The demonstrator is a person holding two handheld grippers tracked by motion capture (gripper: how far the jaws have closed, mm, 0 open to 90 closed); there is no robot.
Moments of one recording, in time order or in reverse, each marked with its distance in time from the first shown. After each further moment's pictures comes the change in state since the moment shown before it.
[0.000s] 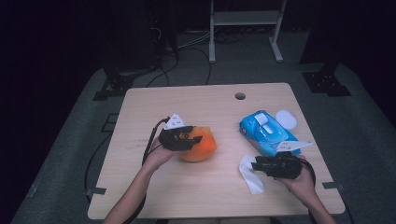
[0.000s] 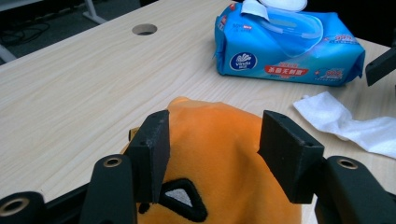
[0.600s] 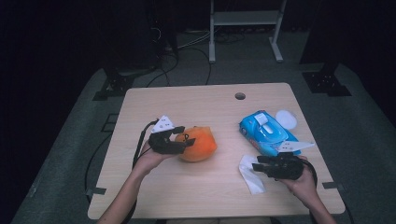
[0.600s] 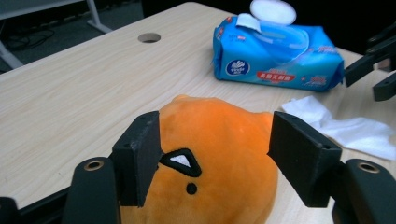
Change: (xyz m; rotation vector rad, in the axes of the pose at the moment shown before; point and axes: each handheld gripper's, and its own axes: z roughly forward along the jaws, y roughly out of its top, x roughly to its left) left arm -0.001 -0.006 -0.034 -0.047 -0.002 -0.027; right arm 0.000 -0.001 -0.005 -0.020 0.003 0.009
